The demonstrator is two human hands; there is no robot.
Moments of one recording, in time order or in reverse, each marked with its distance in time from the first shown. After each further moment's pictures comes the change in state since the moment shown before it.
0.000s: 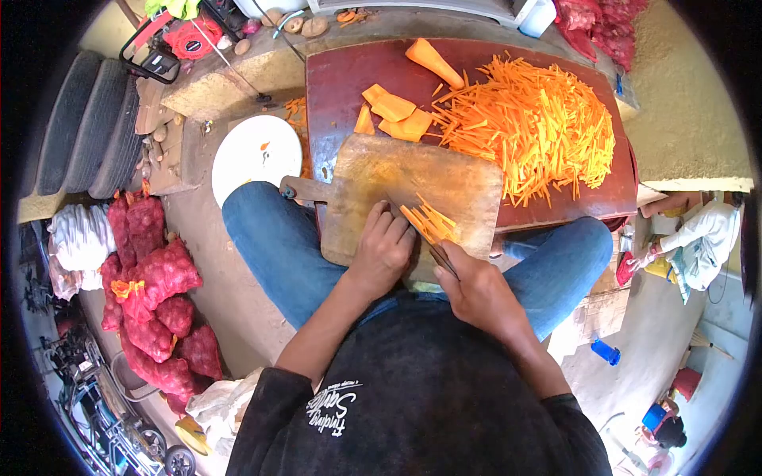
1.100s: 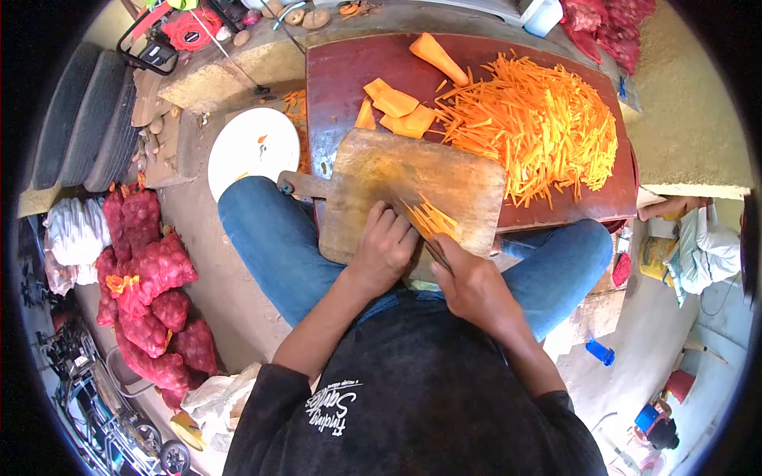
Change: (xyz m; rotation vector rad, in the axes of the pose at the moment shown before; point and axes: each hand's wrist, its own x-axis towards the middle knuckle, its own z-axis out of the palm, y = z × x) left_hand 0.000 -0.002 -0.001 0.018 -0.061 0.017; right_hand 0.007 -0.003 0.000 -0.066 -0.019 -0.004
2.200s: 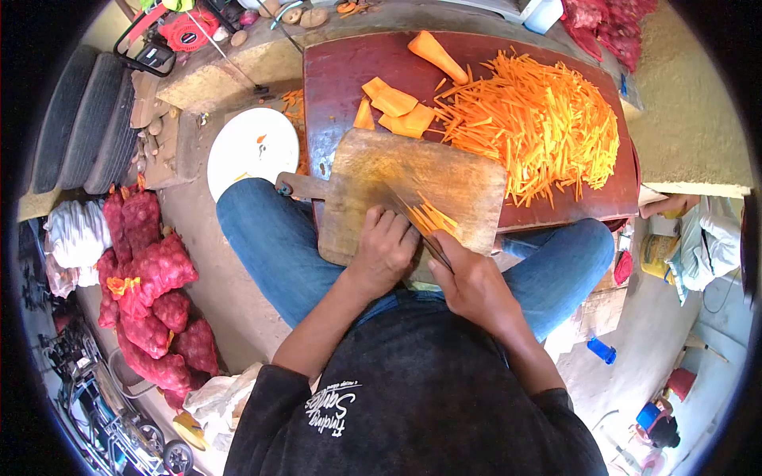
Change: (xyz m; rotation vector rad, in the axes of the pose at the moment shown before) left_hand 0.004 0.002 0.002 0.020 0.040 0.002; right_hand 0.006 0.009 0.006 0.035 0.025 -0.016
